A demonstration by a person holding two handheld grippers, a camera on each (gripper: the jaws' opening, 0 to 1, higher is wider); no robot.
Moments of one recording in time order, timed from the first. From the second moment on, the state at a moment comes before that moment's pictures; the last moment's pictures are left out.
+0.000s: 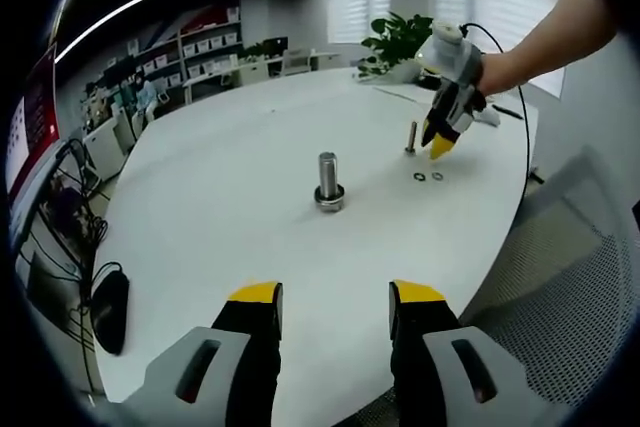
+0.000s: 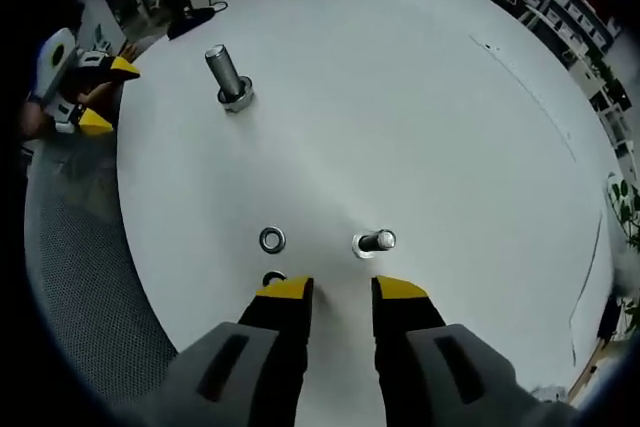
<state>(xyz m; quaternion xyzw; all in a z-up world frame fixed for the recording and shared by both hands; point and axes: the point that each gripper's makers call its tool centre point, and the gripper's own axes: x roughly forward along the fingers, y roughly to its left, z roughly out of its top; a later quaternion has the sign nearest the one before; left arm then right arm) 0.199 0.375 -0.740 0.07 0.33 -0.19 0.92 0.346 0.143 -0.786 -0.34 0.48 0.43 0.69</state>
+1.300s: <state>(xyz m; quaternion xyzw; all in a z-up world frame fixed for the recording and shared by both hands) 0.199 0.373 -0.738 0.09 0.32 -0.20 0.92 0.304 0.158 -0.801 -0.34 0.50 0.44 0.66</state>
